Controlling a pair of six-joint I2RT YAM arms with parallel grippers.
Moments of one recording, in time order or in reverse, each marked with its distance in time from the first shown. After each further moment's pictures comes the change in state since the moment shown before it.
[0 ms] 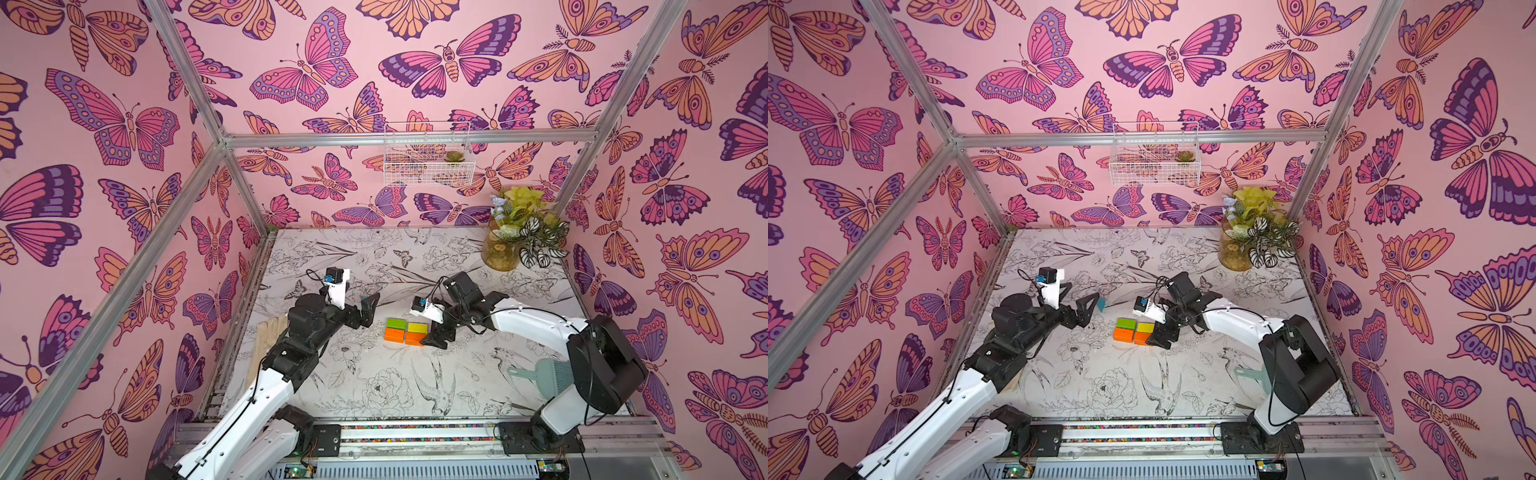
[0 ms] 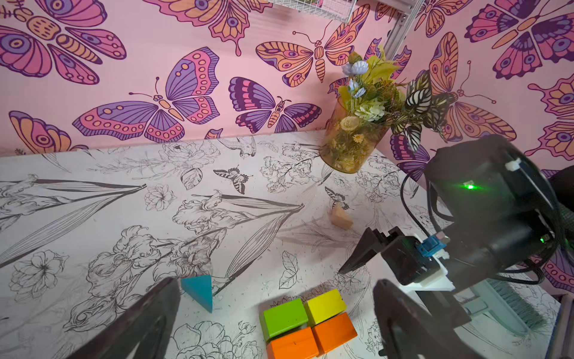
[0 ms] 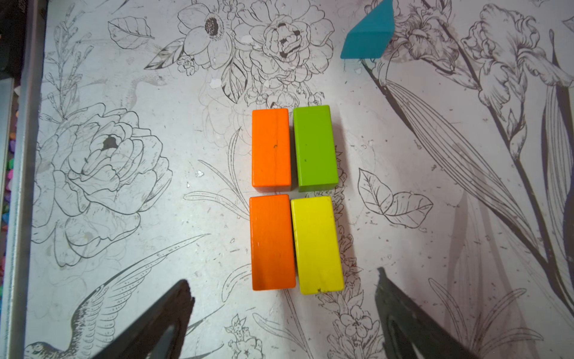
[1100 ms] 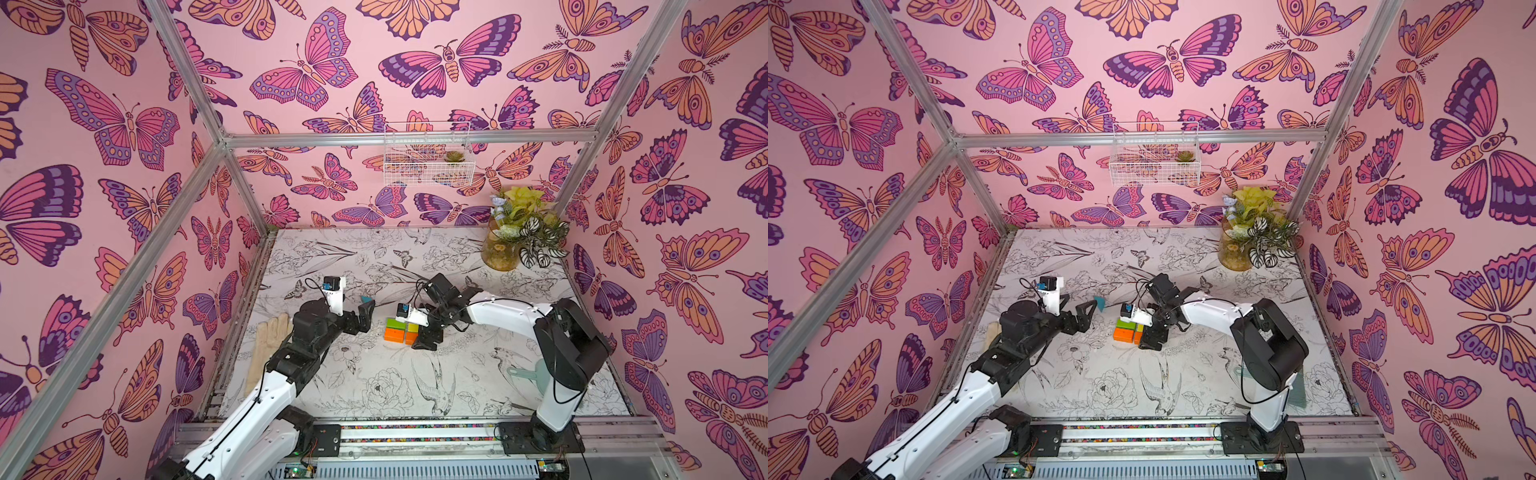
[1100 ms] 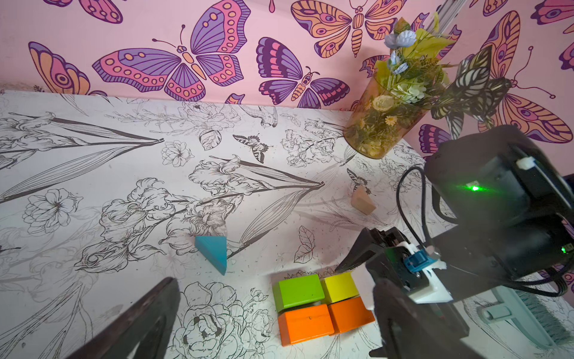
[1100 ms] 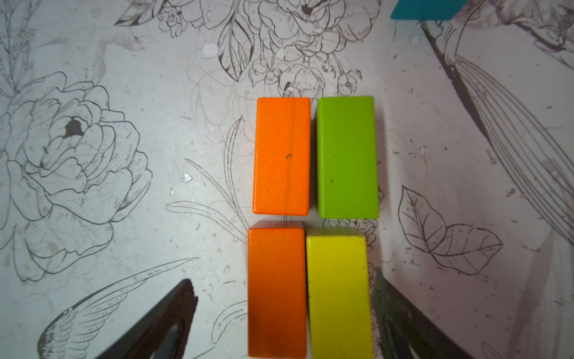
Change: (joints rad) left arm 0.019 0.005 -0.092 0.011 -0.050 -0.063; right arm 0.074 0.193 0.160 -0.117 0.076 -0.021
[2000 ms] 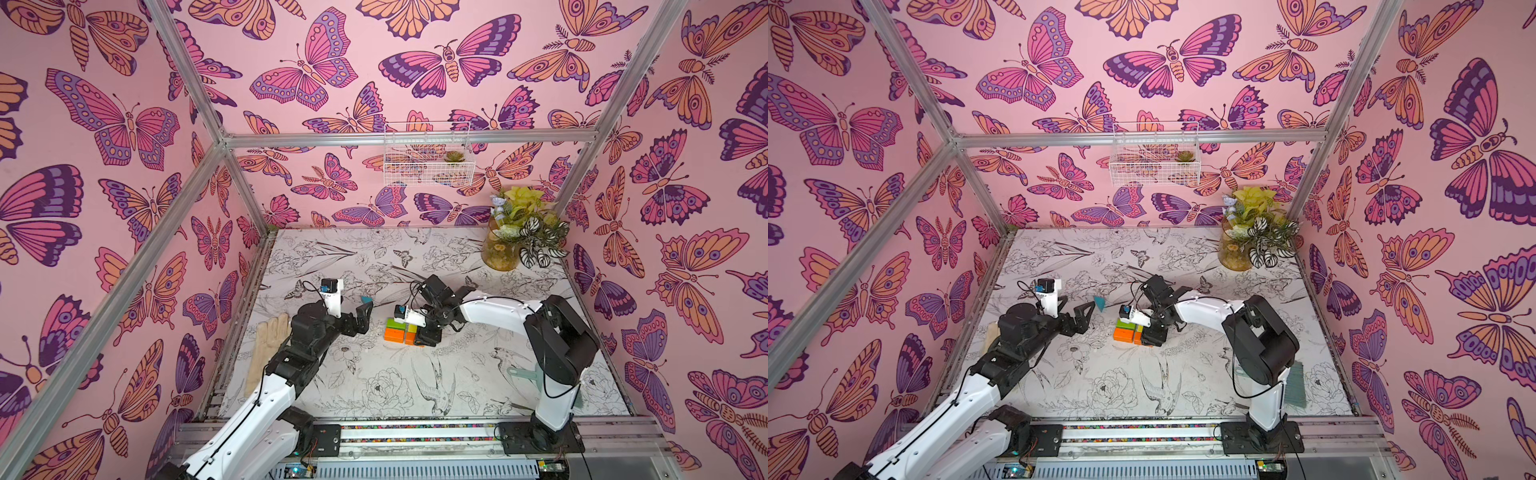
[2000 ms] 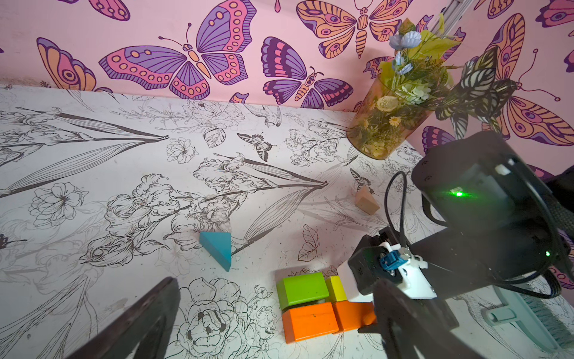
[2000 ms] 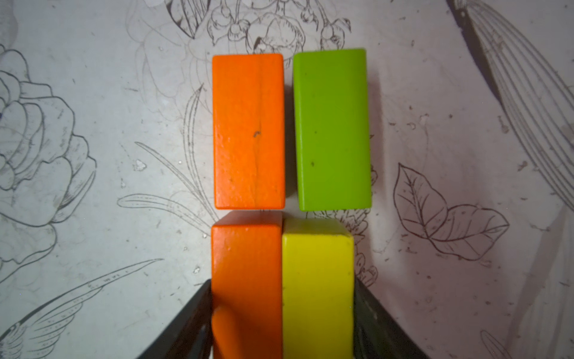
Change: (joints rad) left arm 0.016 -0.018 -0.028 0.014 0.007 -0.003; right arm 0.020 0.052 0.037 -0.029 0.108 0.023
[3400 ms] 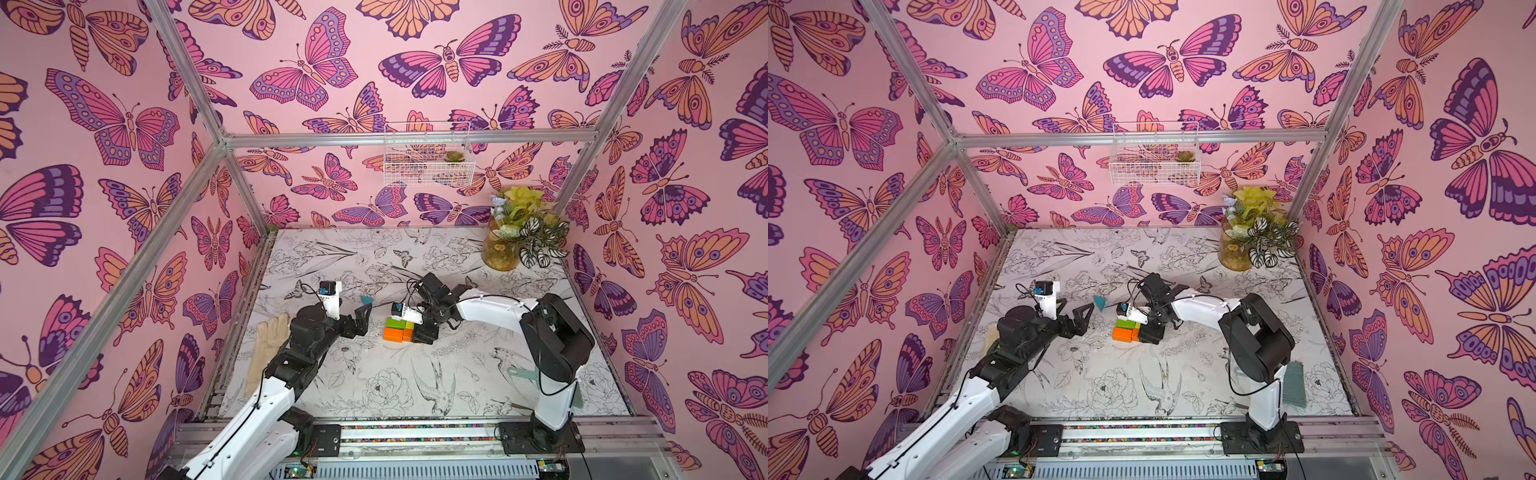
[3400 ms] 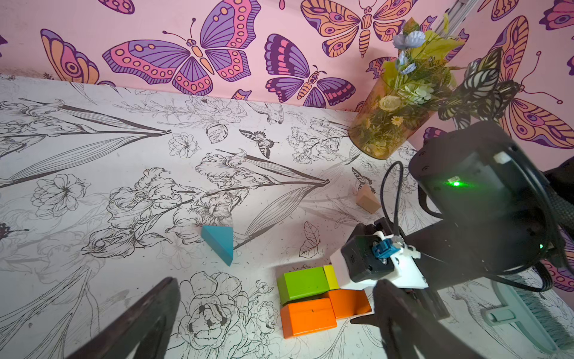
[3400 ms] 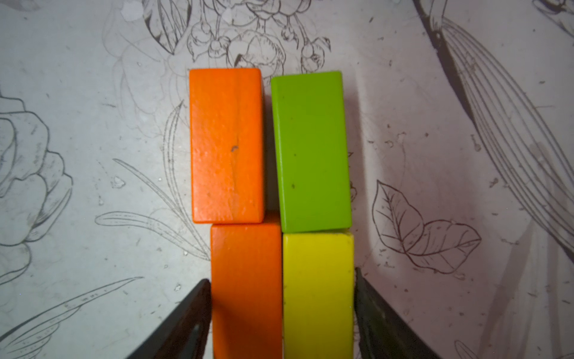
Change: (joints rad) left arm 0.007 -0.021 -0.024 0.000 0.000 -0.015; right arm 0.008 0.028 0.042 0.003 0.029 0.000
